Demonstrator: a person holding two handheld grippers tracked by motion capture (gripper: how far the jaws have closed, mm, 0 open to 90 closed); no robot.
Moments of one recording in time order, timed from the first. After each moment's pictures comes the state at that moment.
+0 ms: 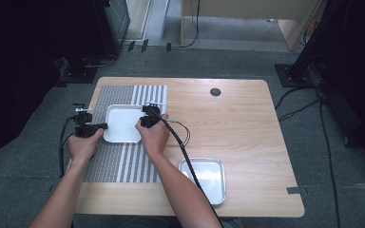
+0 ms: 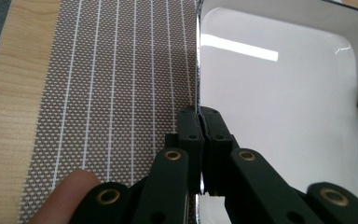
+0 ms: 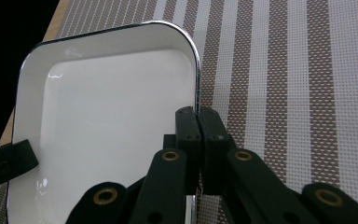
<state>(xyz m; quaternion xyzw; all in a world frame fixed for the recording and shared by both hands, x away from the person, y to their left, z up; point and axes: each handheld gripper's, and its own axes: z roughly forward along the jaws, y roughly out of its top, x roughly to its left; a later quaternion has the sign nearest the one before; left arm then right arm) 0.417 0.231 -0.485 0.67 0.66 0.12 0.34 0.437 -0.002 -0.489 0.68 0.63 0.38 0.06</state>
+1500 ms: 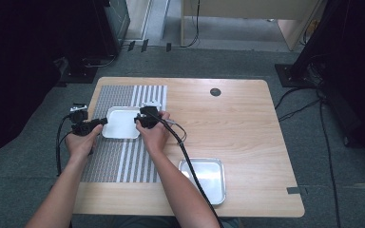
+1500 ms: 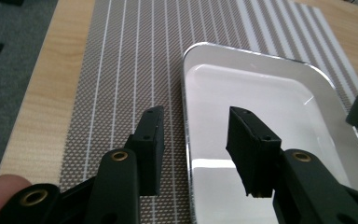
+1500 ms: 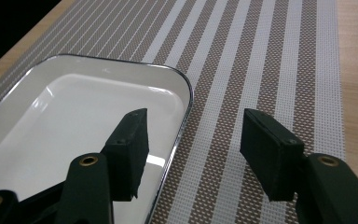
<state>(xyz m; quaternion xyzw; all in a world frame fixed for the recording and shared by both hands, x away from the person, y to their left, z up) 0.420 0.242 -0.485 0.64 0.64 0.16 0.38 0.445 0.000 -0.504 0.59 0.68 0.40 0.18</state>
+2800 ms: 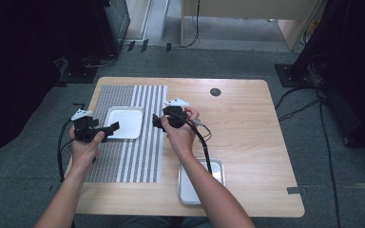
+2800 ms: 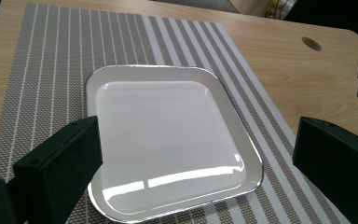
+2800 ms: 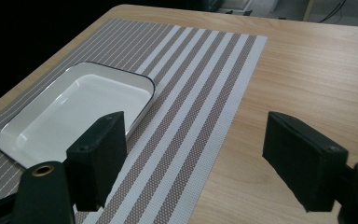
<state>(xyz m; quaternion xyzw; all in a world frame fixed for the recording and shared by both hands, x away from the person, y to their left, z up) 0.372 0.208 -0.450 0.68 0.56 0.17 0.45 0.402 -0.089 -0.450 0.52 0.71 0.44 0.18</state>
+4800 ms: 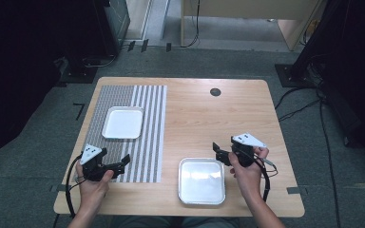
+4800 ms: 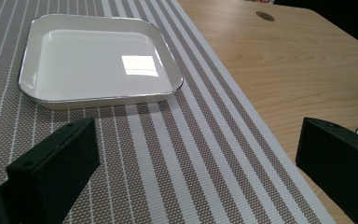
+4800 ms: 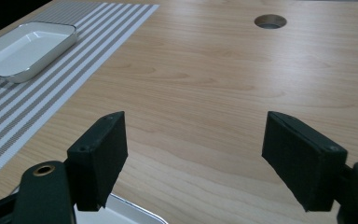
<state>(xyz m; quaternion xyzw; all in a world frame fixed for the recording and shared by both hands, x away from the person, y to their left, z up) 0.258 0.169 -0.472 0.68 0.52 0.19 0.47 0.270 -0.276 -0.460 0.54 0.68 0.43 0.23</state>
